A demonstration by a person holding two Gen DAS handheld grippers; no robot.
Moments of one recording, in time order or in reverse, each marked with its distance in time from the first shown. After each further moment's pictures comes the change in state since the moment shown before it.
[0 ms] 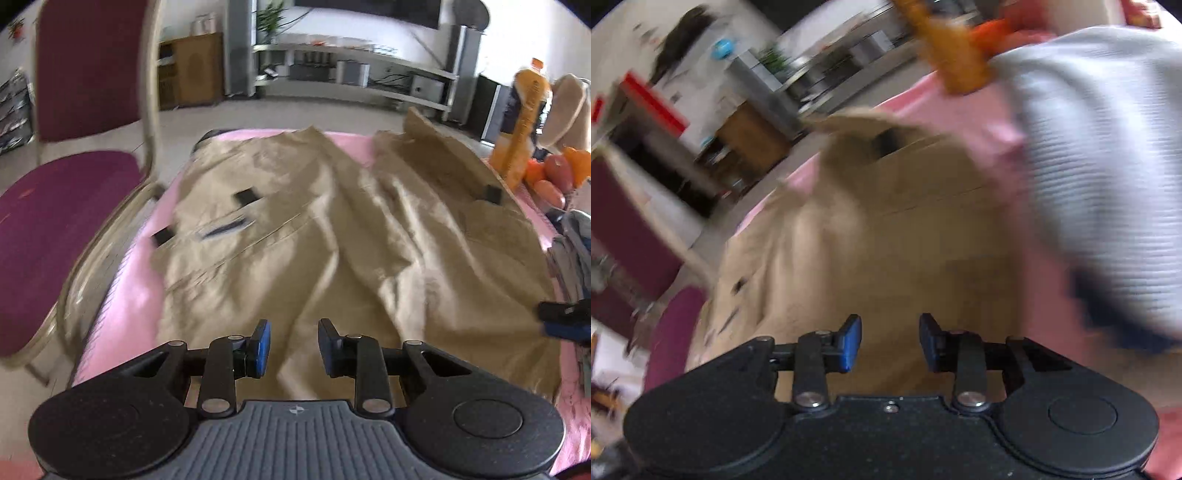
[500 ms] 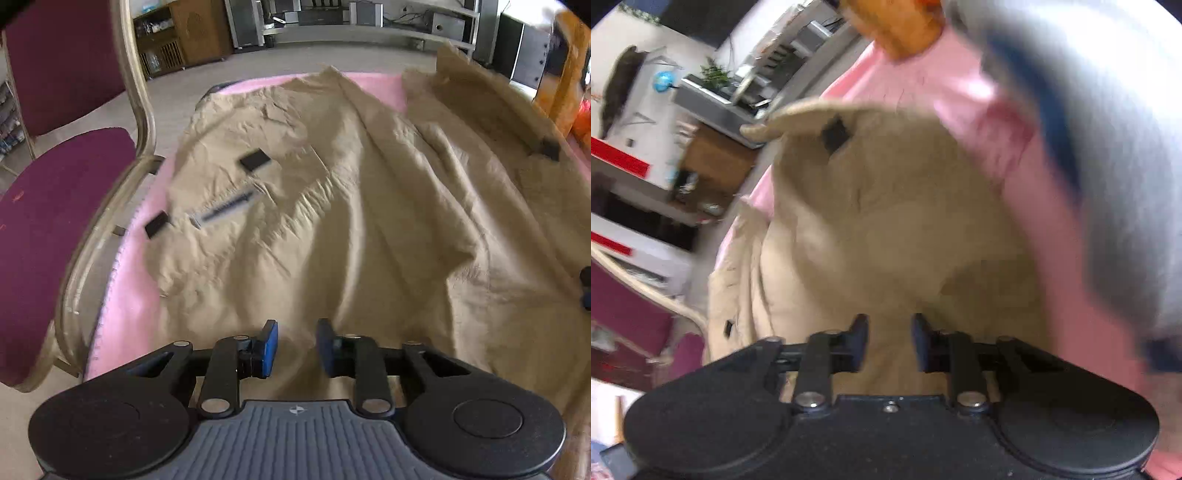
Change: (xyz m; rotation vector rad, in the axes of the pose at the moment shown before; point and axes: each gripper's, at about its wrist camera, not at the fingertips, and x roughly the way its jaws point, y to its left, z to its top) left arm 0.021 0.014 0.032 0.048 0.173 0.098; right arm -0.007 -0.016 0.039 0.206 -0.003 -0.110
